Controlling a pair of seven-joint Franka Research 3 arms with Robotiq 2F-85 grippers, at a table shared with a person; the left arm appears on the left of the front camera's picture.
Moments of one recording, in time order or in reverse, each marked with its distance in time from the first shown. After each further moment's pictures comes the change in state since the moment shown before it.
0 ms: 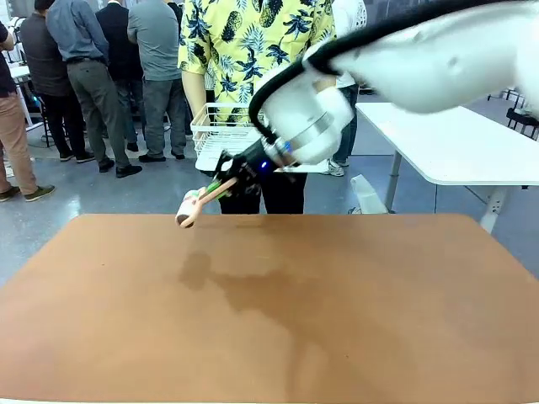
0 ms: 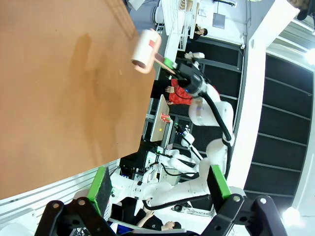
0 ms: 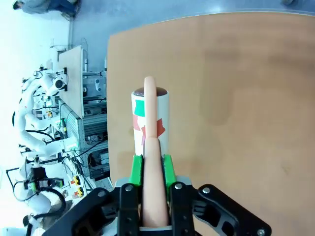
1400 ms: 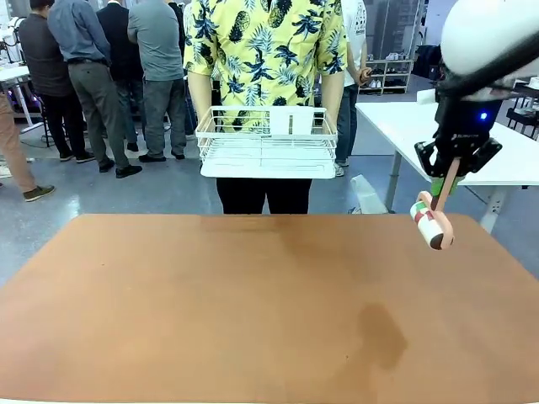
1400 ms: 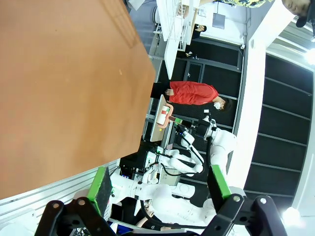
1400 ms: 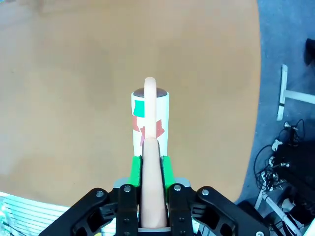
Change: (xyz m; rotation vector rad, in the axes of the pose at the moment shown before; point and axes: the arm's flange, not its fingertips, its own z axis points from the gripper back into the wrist) left arm 0.000 0.000 0.000 0.000 -0.001 0.000; right arm -0.127 -0.083 0.311 -0.942 -0.046 0.087
